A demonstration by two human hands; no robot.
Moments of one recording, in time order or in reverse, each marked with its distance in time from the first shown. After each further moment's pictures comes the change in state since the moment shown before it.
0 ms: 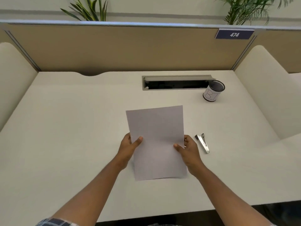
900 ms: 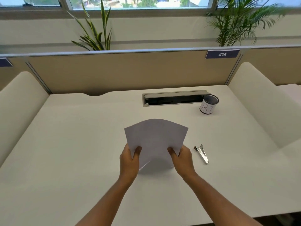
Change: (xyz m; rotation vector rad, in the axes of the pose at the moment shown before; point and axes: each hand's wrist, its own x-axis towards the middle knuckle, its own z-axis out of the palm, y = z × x) left_hand -0.060 0.039 0.032 0.216 0.314 0.398; right_hand -0.030 -0.050 0.026 -0.184 0.130 -0.261
